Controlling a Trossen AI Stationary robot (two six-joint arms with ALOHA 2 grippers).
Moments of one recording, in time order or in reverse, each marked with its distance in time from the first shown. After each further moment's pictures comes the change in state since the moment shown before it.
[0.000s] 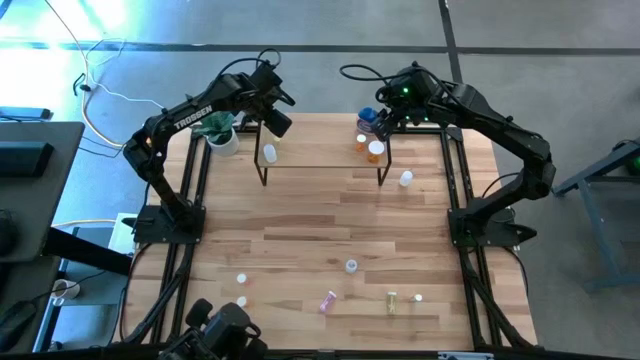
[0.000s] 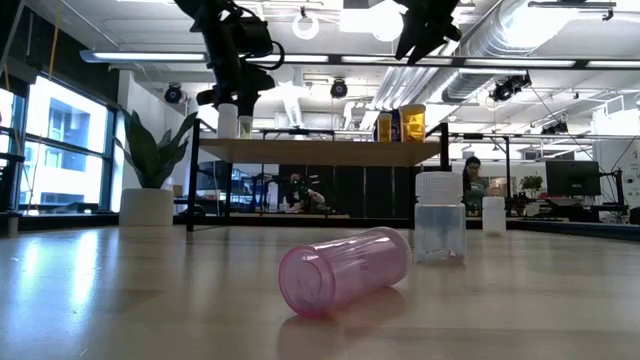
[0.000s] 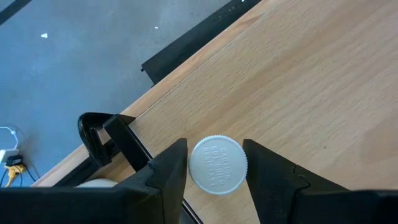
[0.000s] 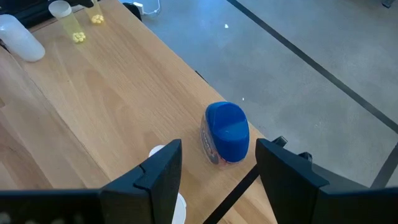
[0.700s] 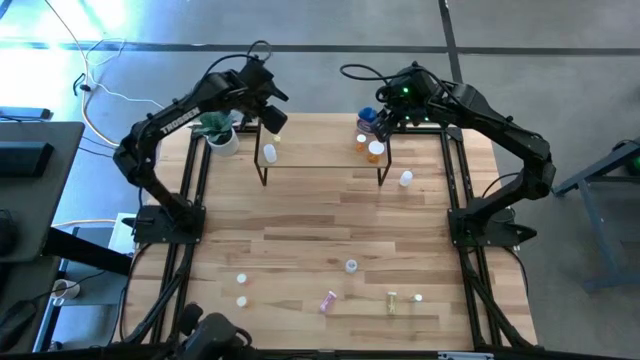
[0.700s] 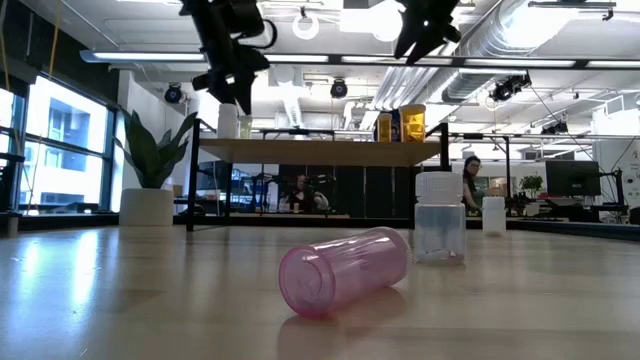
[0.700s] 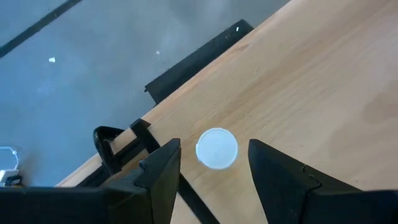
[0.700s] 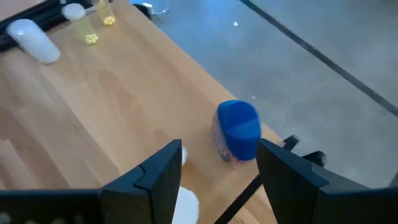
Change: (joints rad) left arm 0.000 -0.100 -0.001 0.011 0.000 0.015; right arm 0.001 0.000 0.000 0.000 -0.047 0.023
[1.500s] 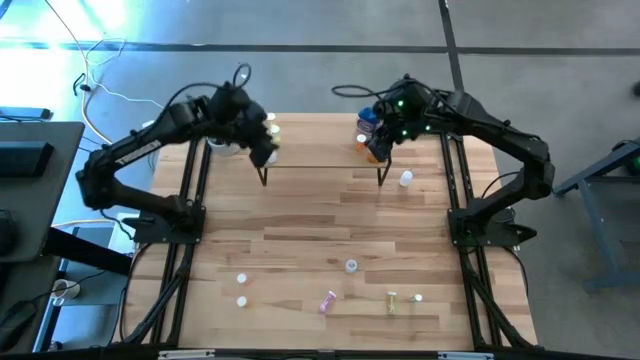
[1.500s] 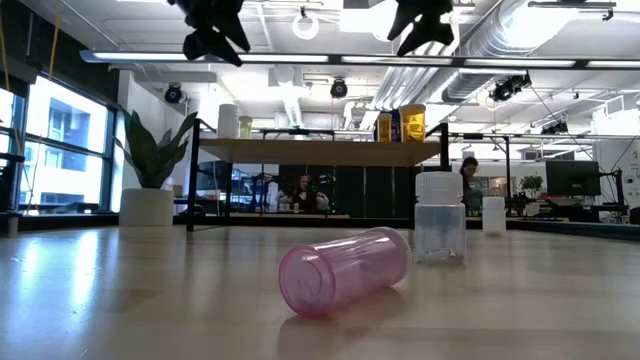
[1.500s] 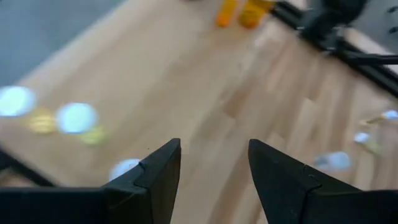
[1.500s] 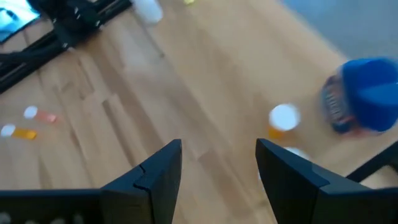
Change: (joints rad) left arm -0.249 -0.355 -0.245 0.122 0.280 -0.107; right arm 0.111 -0.001 -0.015 -0.055 -0.258 0.112
